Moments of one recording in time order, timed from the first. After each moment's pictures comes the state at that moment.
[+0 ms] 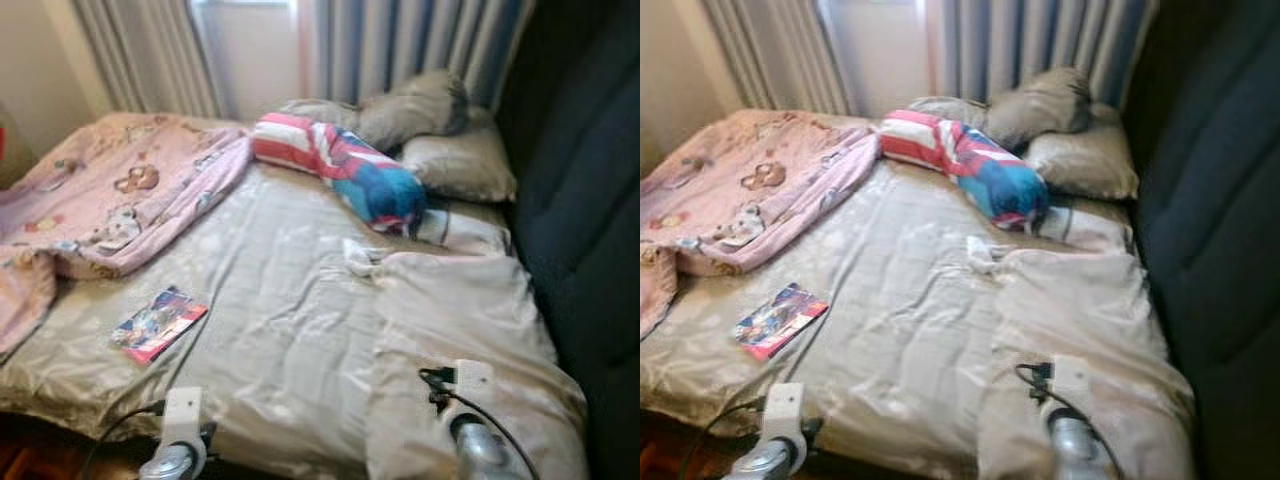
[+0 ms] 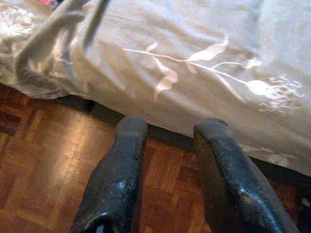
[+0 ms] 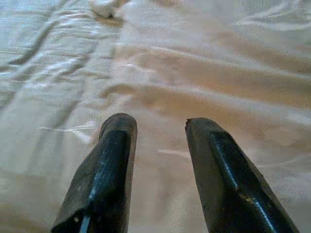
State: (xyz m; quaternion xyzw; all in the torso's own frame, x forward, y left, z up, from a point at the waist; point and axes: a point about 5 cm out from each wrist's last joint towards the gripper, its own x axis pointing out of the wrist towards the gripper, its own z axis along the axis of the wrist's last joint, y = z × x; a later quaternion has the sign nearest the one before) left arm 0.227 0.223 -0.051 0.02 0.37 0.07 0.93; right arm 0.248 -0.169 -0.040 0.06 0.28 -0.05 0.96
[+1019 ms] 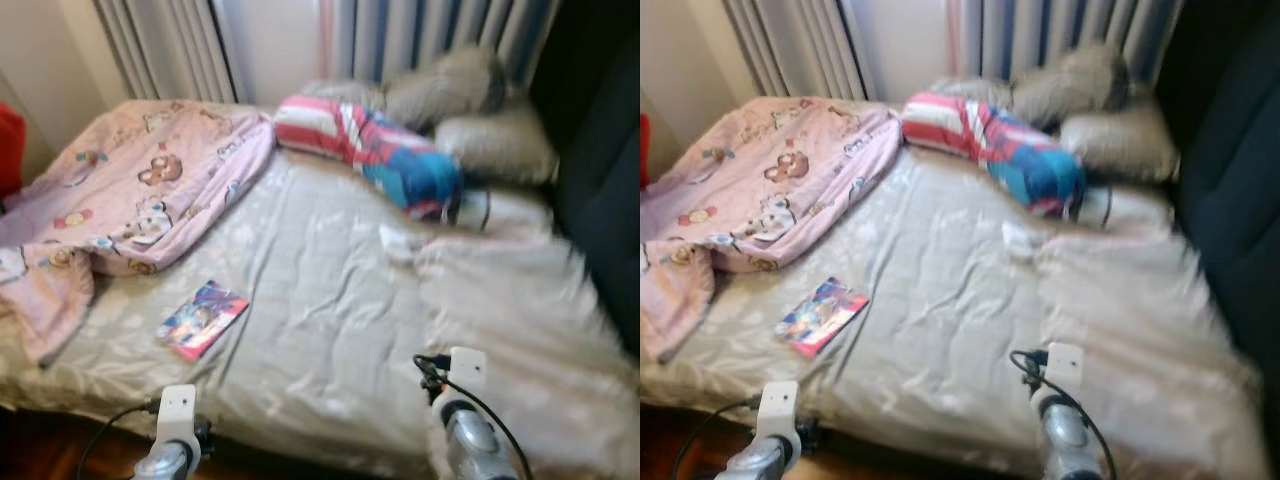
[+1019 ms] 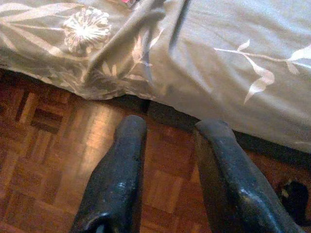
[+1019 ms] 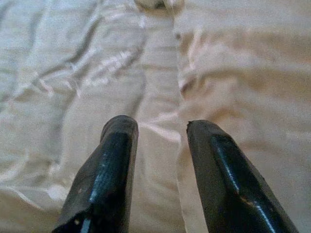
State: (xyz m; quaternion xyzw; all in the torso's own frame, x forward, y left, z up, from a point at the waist) left arm 0.230 0.220 -0.051 0.02 0.37 0.07 0.93; right arm 0.257 -0.177 -0.032 0.06 0.26 -0.07 0.96
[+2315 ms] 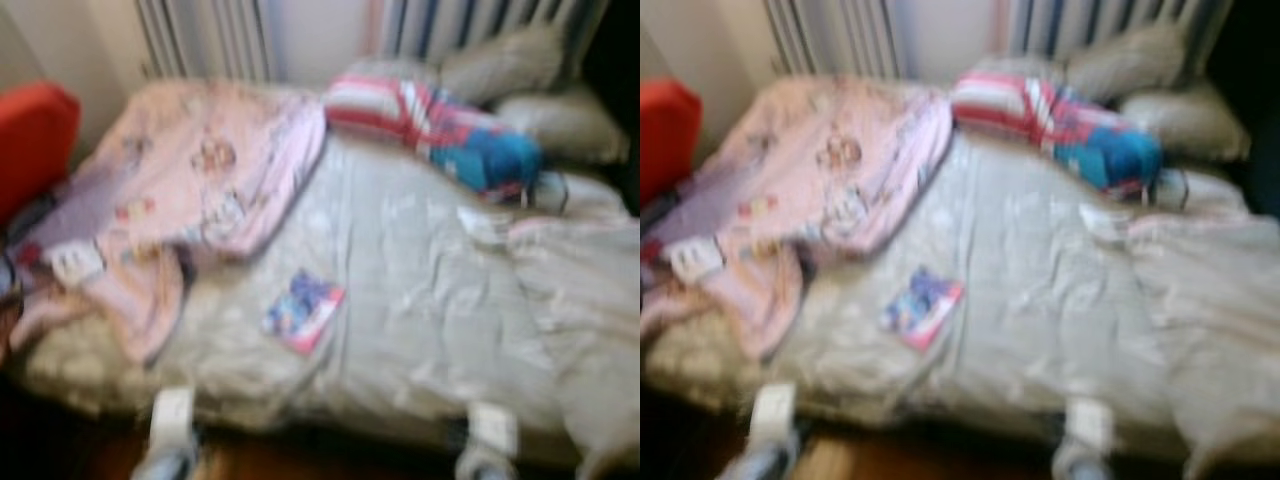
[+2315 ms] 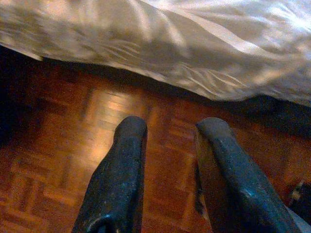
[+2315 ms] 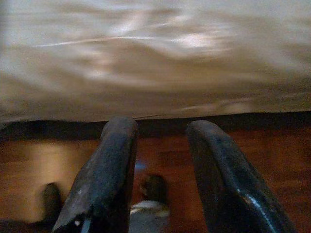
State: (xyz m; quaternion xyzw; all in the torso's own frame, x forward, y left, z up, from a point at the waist) left arm 0.221 0.233 -0.053 0.01 0.38 0.10 0.92; right arm 0.191 -0.192 -0.077 0.06 0.40 -0.09 0.91
